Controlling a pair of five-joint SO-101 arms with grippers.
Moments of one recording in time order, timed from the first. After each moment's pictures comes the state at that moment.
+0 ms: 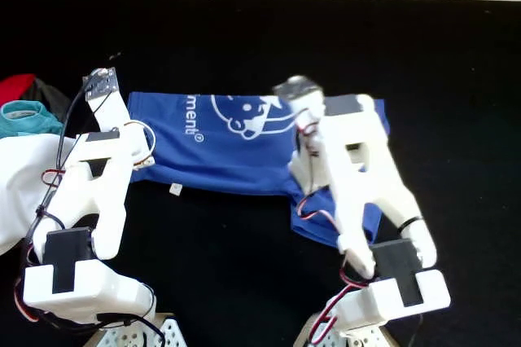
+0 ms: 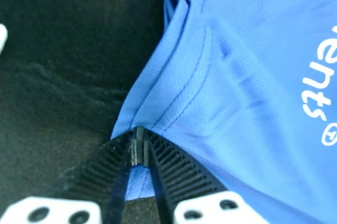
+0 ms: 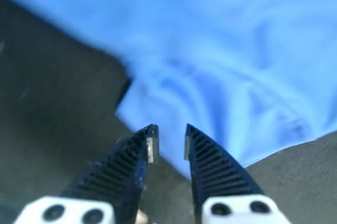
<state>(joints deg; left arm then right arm) -15.1 3.7 39.7 28.5 -18.7 -19.3 -0.4 14.3 86.6 19.7</state>
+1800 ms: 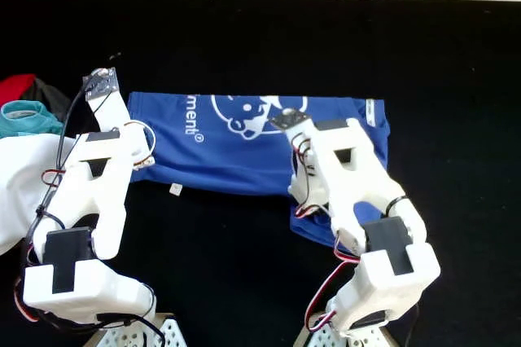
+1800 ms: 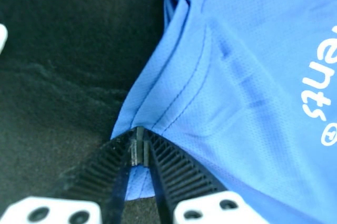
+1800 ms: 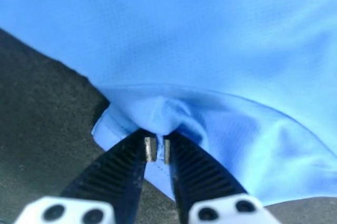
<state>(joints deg) -15.1 3.7 39.7 28.5 -18.7 -16.0 9.0 24.6 71.0 22.9</state>
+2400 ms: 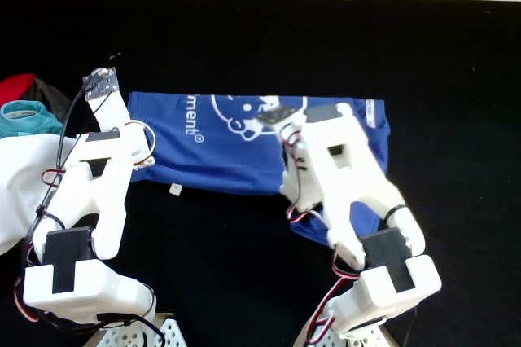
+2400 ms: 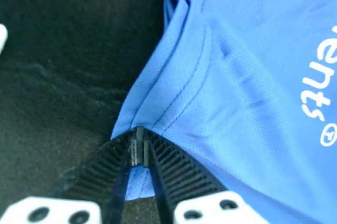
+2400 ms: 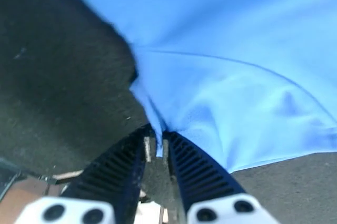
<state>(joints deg) -15.1 3.7 39.7 28.5 -18.7 -21.3 4.3 18.8 86.4 22.9</state>
